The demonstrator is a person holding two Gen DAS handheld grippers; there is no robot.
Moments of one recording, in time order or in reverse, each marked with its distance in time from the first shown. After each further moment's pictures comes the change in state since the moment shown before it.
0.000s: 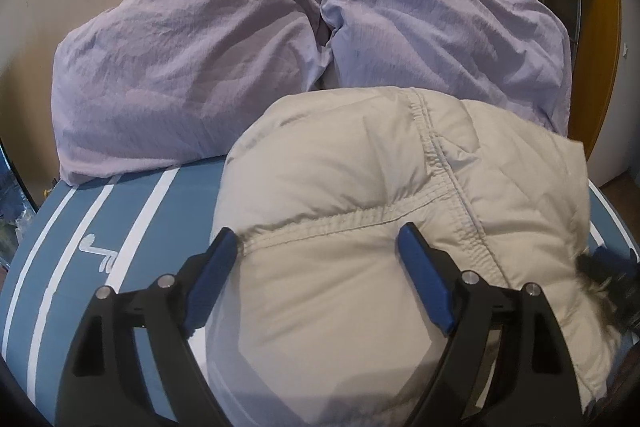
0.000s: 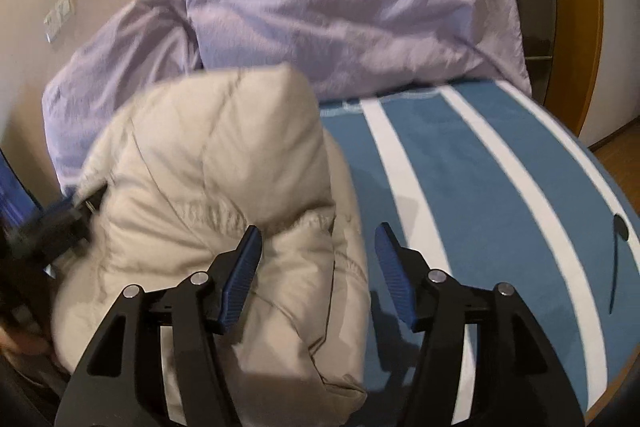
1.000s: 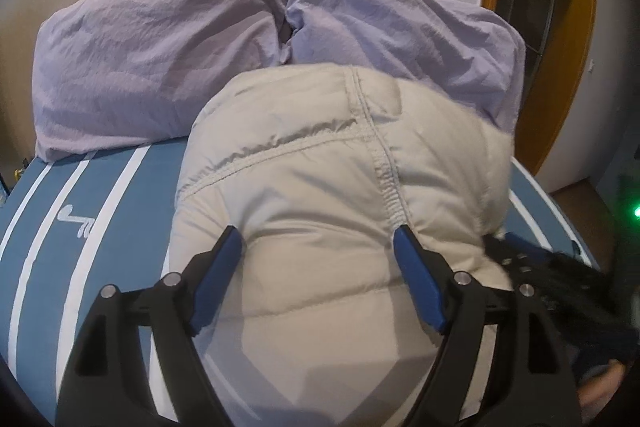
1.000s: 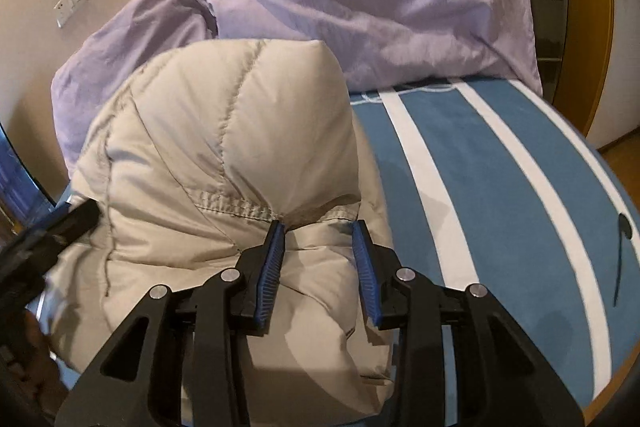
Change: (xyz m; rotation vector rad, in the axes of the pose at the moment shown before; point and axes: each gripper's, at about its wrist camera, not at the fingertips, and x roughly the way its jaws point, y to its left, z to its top) left arm -0.059 -0.005 -0.009 -0.045 0.037 -0.186; right arm 0.007 0.017 -0.014 -0.031 0.054 0.018
